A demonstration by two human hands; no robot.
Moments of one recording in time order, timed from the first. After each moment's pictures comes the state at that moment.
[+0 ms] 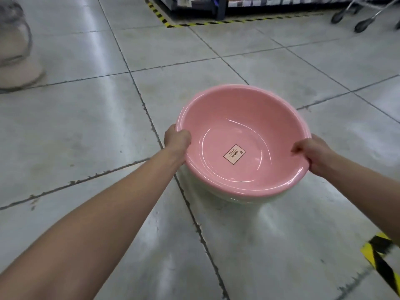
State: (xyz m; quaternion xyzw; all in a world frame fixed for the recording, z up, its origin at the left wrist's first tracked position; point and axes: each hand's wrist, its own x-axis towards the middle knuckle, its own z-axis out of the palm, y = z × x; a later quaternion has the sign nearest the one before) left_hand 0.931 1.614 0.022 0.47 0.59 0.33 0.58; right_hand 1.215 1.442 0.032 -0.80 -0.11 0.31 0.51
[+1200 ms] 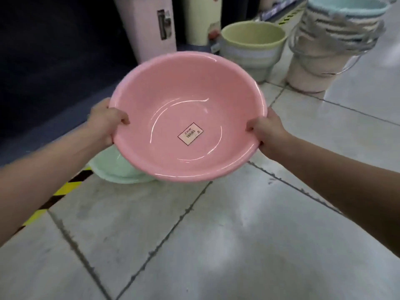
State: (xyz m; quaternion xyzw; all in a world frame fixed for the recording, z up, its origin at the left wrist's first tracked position) left_hand 0.199 1.461 0.141 0.16 0.77 0.57 0.21; right_hand 0.483 1.647 0.110 -0.46 -0.53 0.63 0.32
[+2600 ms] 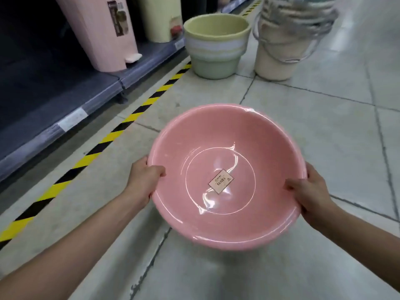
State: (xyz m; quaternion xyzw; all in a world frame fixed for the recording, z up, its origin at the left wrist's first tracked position) left_hand 0.294 1.491 0.010 0.20 0.74 0.54 0.36; right_hand 0.617 1.591 0.016 -0.61 -0.45 0.55 0.35
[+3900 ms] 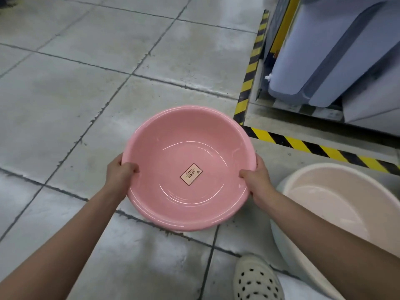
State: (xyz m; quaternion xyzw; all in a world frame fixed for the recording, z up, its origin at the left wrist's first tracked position) left_hand 0.969 1.418 -0.001 0.70 0.43 0.04 0.57; right_hand 1.047 1.108 -0.012 -0.75 0.19 0.17 0.61
